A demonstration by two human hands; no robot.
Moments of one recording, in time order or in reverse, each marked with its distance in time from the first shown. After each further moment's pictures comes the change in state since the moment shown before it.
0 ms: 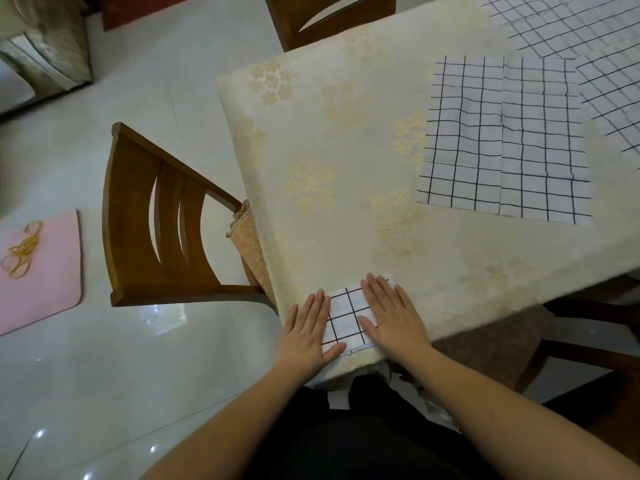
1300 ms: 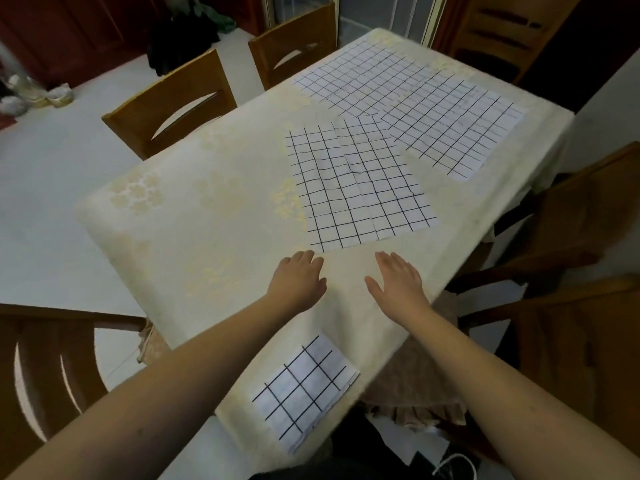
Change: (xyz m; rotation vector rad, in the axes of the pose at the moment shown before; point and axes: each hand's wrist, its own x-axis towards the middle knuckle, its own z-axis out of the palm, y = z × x) left_hand 0.181 0.114 -0.191 0.242 0.127 0.506; right_hand -0.023 0.110 -0.124 0.382 0.356 0.585
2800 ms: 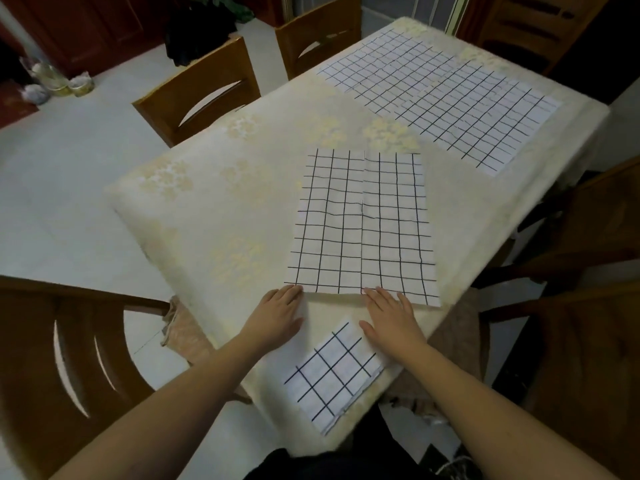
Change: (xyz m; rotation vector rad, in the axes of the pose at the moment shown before) left_hand -0.094 -0.094 0.090 -0.019 -0.038 0.109; right_hand -0.048 -0.045 0.082 -0.253 -0.193 -0.167
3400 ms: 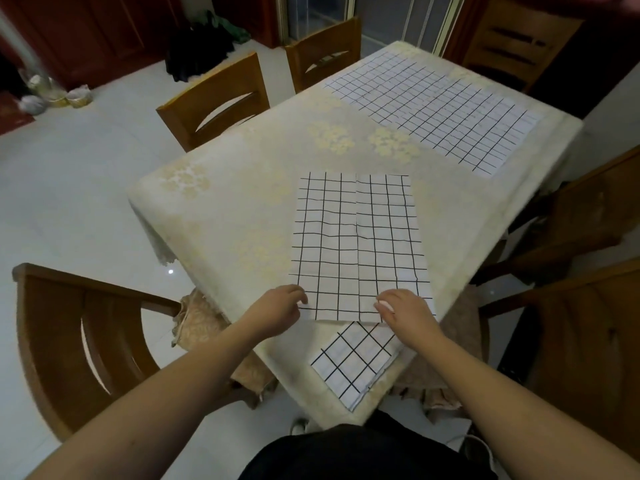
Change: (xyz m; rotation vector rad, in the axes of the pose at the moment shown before) left_hand -0.038 -0.033 -0.018 -0.309 0.046 0.047; right_hand -0.026 -0.026 -0.004 0.204 0.201 0.069
